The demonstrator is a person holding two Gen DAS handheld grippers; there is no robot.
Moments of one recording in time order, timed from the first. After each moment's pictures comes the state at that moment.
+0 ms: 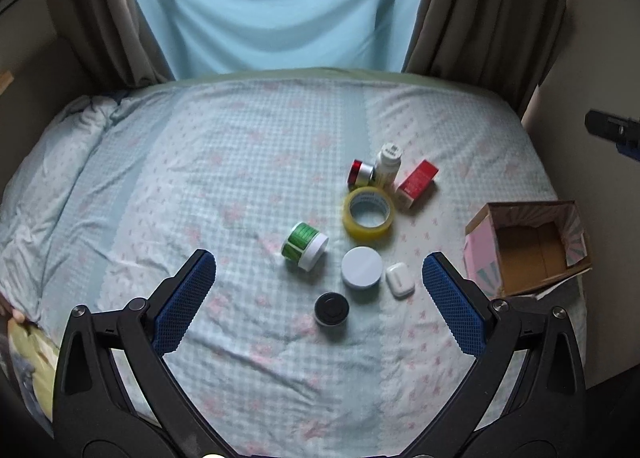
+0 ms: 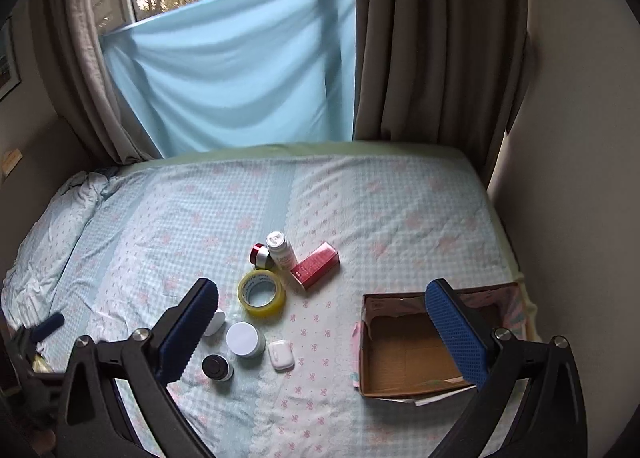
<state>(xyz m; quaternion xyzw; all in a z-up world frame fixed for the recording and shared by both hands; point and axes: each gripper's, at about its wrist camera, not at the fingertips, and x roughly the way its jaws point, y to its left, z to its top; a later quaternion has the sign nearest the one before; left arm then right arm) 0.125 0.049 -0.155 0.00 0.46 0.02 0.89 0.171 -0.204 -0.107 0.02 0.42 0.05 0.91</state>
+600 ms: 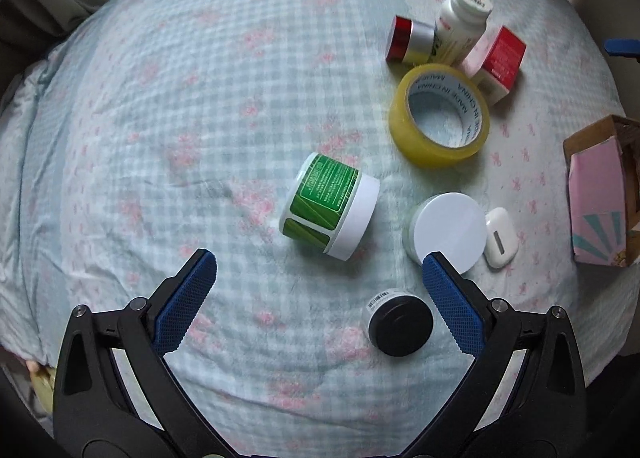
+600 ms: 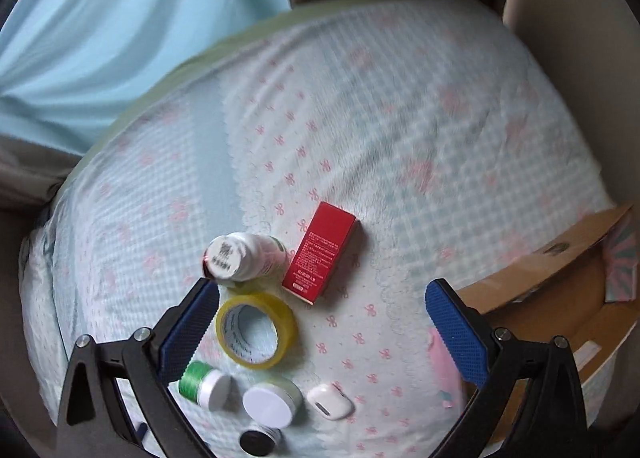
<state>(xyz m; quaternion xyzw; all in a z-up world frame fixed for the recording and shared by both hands) 0.260 0.070 -0.367 0.06 0.64 -0.02 0.76 0.396 -0.186 -0.300 0.19 0.62 -0.06 0.76</state>
